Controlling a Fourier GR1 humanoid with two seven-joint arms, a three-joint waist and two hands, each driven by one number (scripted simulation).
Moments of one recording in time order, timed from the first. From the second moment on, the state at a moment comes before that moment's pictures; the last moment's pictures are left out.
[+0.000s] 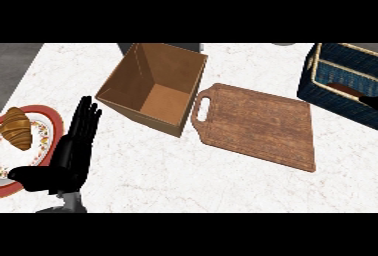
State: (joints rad) left arm 0.00 0.04 -0.02 -1.71 0.01 0.11 0.03; right arm -0.60 -0.58 -0.43 -0.78 0.69 -0.18 0.04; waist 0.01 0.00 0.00
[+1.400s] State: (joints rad) left arm 0.00 0.05 0.02 -1.68 0.03 0.09 0.02; right arm -0.36 -0.77 -0.75 -1.10 0.31 -0.14 0.00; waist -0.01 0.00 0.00
